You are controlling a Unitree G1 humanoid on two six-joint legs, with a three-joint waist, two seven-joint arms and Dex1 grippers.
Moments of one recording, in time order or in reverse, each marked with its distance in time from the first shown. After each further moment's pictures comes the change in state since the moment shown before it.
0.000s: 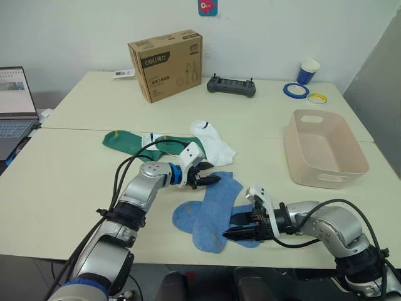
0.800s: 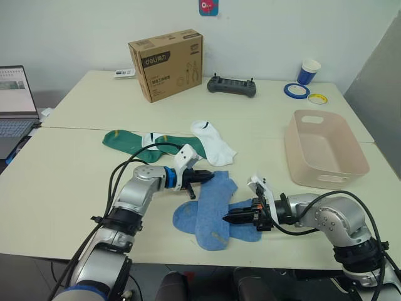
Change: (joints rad) left arm 0.088 0.022 0.108 -0.175 -0.019 0.134 -0.044; right arm -0.057 0.021 -0.089 -0.017 0.135 0.112 -0.071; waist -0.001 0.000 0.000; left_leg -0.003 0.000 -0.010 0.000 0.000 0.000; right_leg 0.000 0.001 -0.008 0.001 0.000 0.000
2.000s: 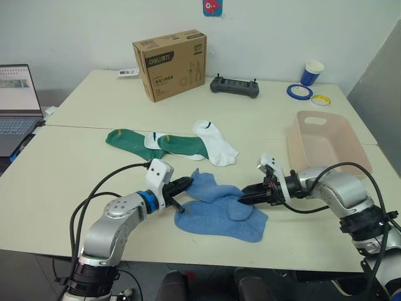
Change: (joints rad) left arm 0.424 0.031 0.168 -0.571 -0.131 0.208 0.375; right arm -0.196 -0.162 0.098 0.309 -0.236 -0.294 0.235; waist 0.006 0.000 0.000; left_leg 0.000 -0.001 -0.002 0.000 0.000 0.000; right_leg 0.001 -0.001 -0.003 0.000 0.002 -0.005
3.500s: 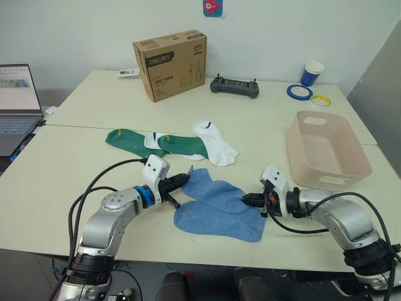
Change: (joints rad) left arm -0.053 0.031 0.015 0.095 -0.039 -0.062 -0.065; right arm 0.226 0.055 -0.076 -0.235 -0.074 -0.058 -0.259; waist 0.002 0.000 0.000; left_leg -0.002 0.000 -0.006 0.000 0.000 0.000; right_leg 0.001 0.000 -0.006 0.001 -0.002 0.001
